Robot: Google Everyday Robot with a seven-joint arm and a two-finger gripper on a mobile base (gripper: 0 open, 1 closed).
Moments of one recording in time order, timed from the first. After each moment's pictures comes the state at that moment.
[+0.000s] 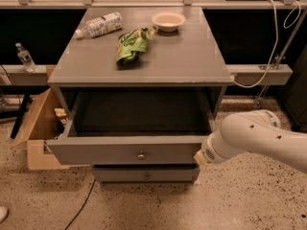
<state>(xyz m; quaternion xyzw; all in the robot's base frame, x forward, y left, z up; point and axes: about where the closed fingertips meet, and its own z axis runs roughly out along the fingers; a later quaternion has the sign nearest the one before) 0.502 -0.161 0.617 -0.32 0.93 0.07 0.18</state>
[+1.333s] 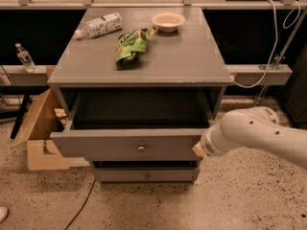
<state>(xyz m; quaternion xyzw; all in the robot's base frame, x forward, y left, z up) 0.534 -0.155 0.621 -0.35 0.91 0.06 0.22</state>
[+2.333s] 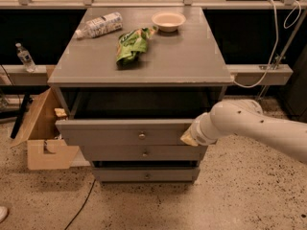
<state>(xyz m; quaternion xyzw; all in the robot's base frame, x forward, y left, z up) 0.585 -0.123 0.616 -0.50 0.82 0.05 0.26</state>
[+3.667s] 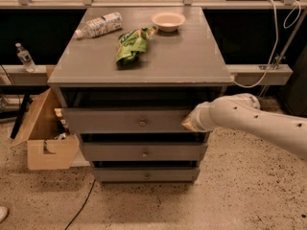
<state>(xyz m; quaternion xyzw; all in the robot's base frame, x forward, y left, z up) 0.649 -0.134 0.631 -0.50 0.80 0.00 0.33</state>
